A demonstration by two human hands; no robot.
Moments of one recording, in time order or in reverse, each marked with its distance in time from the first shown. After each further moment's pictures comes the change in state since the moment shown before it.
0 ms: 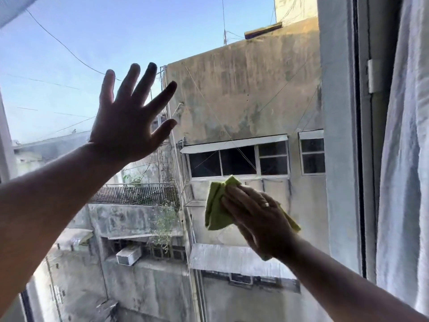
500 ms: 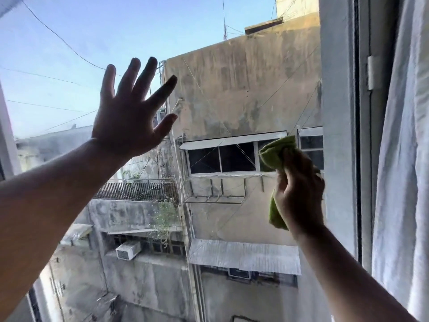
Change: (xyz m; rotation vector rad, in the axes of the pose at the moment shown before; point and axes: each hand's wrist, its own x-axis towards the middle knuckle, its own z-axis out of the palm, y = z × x) left_hand -0.002 0.002 -0.006 -0.013 -0.027 -0.037; right_hand 0.021 0.033 -0.037 -0.074 0.123 0.789
